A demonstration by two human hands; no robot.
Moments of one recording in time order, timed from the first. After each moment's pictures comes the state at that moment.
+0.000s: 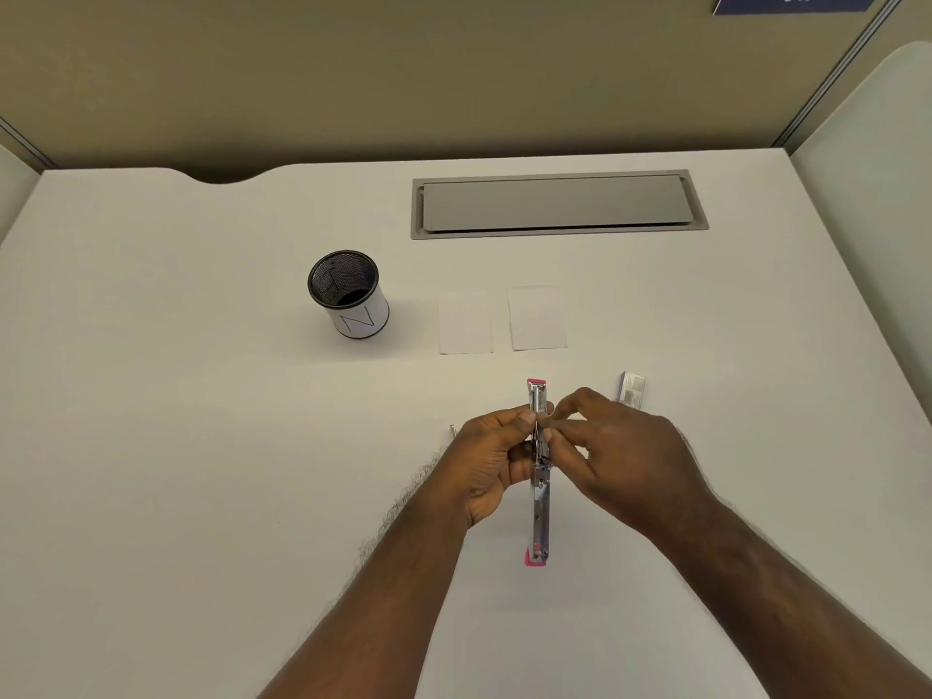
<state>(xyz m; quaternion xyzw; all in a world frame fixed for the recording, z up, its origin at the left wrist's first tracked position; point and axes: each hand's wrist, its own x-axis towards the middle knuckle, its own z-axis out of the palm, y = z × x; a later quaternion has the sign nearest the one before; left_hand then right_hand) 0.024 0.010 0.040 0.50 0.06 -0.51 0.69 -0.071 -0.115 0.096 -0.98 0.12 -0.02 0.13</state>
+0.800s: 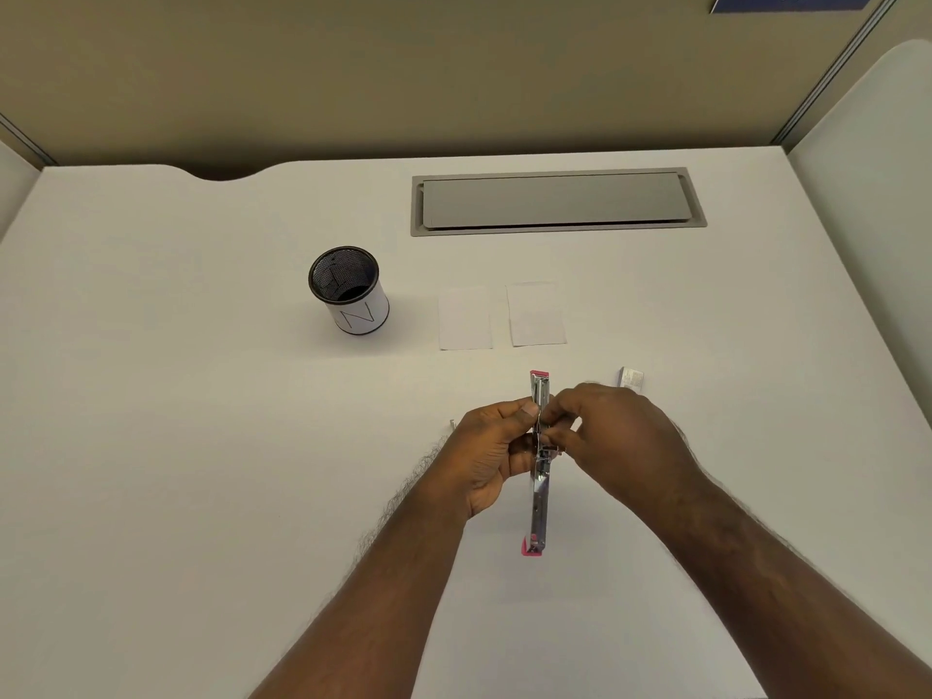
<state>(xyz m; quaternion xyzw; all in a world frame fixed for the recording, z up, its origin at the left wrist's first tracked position) 0.025 0.010 0.040 0.50 0.04 -0.51 0.70 -0.053 -0.119 0.093 -0.95 0.21 0.08 0.22</state>
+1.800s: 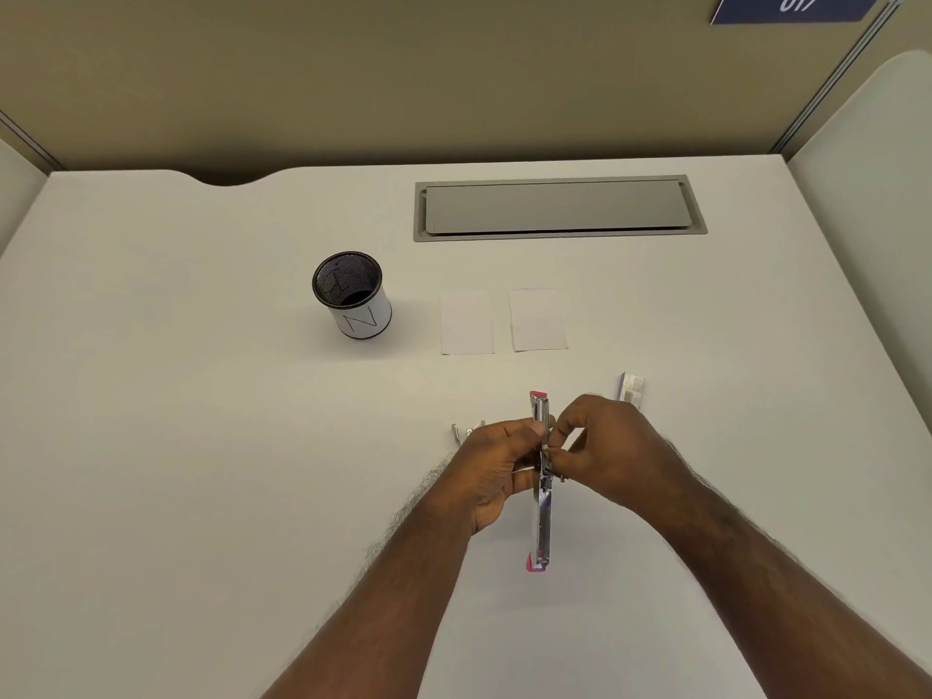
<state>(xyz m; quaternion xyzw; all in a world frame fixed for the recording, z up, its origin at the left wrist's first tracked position) 0.016 0.012 0.028 0.53 0.06 -0.52 0.67 -0.055 -0.123 0.076 -0.91 0.23 0.11 0.33</state>
